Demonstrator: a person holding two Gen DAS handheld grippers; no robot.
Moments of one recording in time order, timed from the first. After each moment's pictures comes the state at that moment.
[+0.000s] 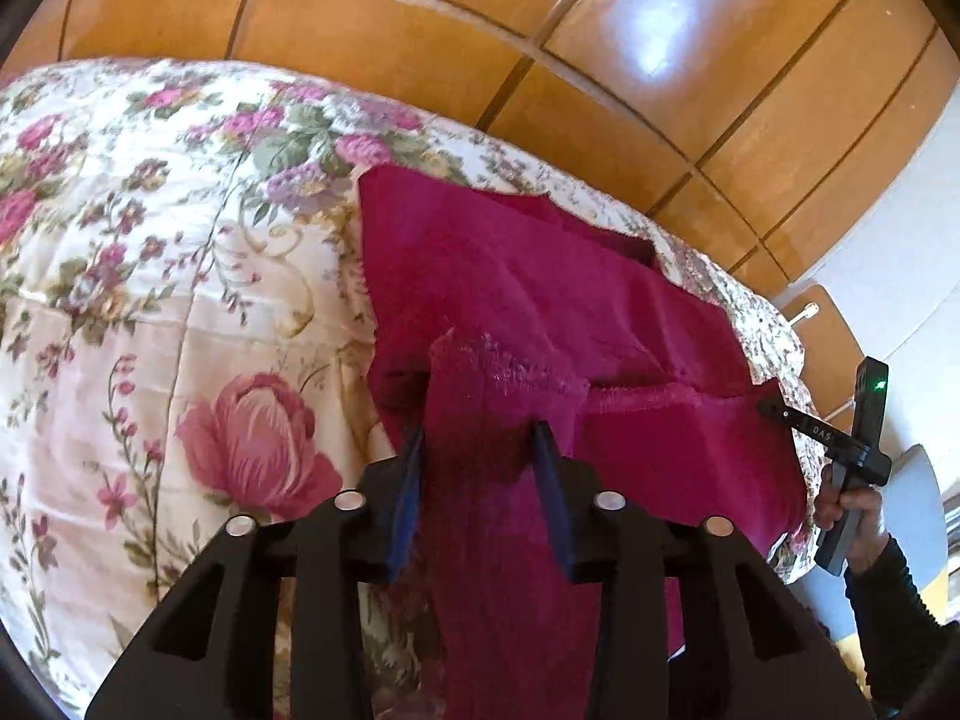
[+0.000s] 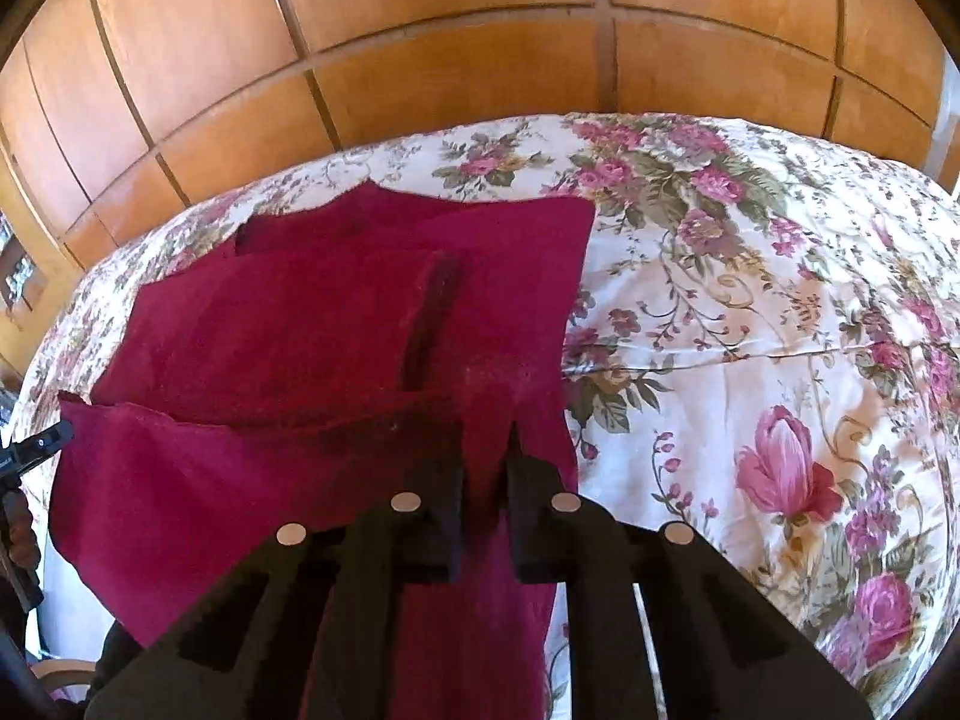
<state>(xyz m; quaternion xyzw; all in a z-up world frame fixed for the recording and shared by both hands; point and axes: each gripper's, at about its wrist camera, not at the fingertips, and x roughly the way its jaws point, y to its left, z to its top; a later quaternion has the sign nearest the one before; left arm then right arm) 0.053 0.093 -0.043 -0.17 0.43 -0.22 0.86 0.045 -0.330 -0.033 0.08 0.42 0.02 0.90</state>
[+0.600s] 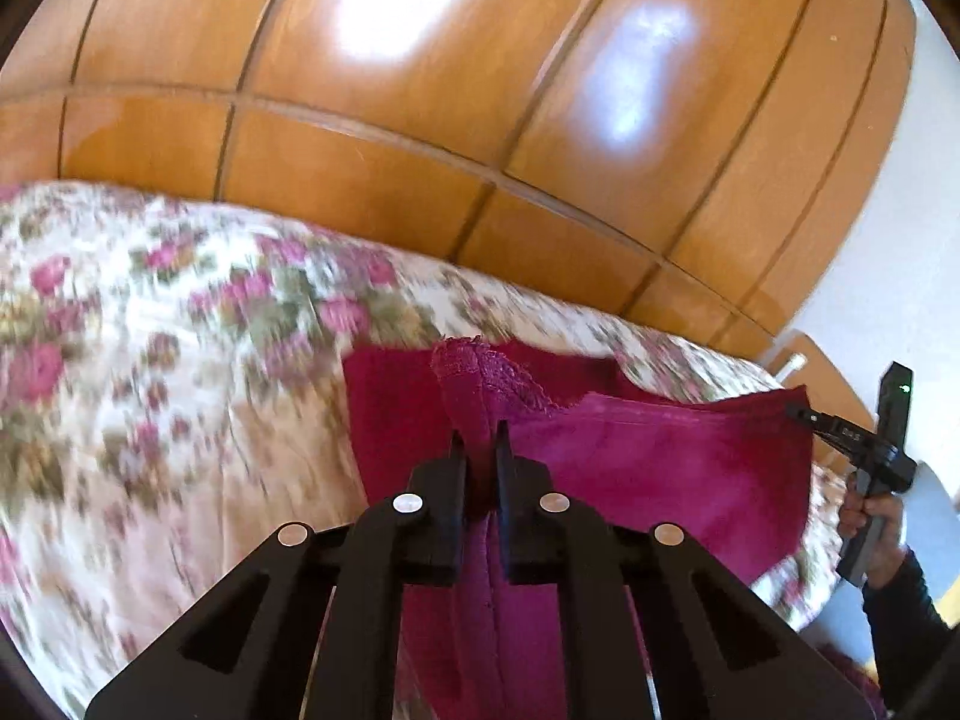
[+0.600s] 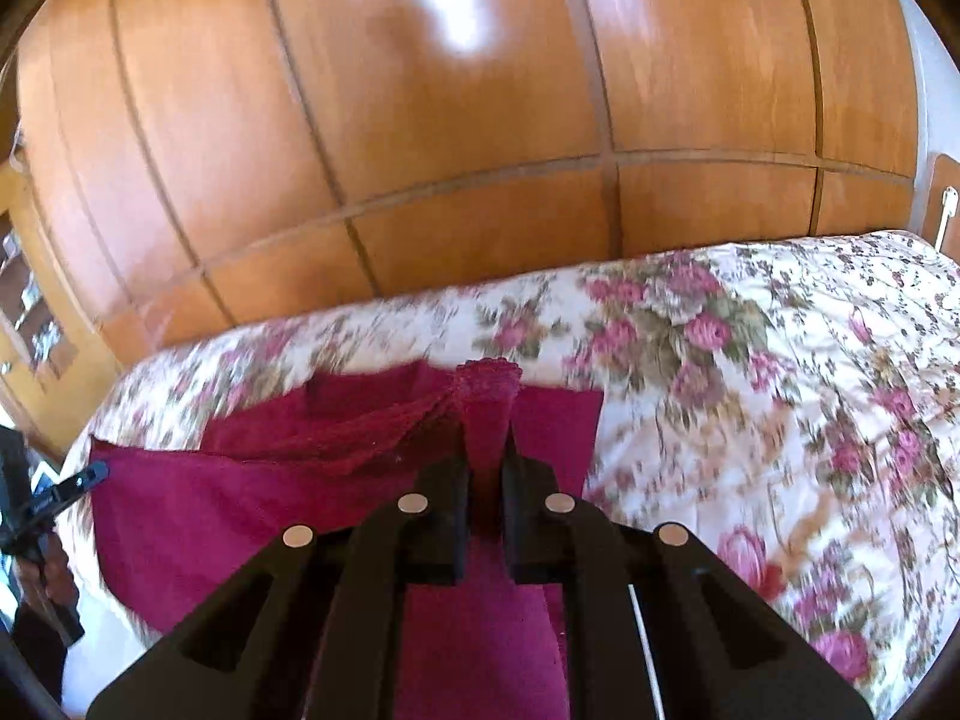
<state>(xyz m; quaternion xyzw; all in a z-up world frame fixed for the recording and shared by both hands) 0.069 0.102 0.031 -0.15 0.33 -0.20 0.91 0.047 -0.333 0.062 0.12 0.31 0.03 0.94</state>
